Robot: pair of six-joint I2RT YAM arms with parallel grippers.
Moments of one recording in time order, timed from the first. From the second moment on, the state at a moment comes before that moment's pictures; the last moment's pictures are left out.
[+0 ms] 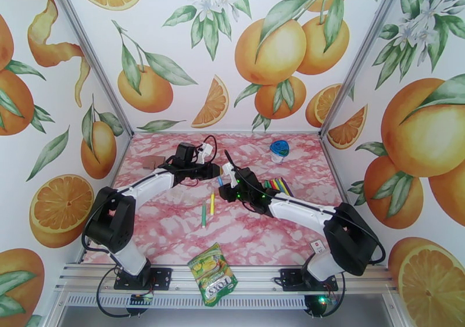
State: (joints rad) left arm -0.41 1.70 1.13 -0.13 0.71 -0.54; right arm 0.75 1.56 0.90 0.04 -0.11 0.32
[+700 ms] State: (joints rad) left arm -0.41 1.70 1.14 -0.14 0.73 -0.54; right arm 0.74 1.60 0.94 0.05 -0.14 0.32
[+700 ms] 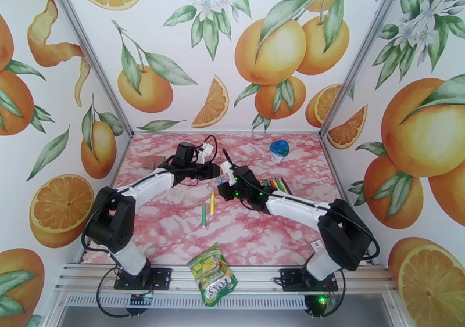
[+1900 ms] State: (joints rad) left arm -0.37 1.74 1.21 -0.18 0.73 -0.75; right arm 0.73 1.51 0.76 0.27 -0.13 0.26
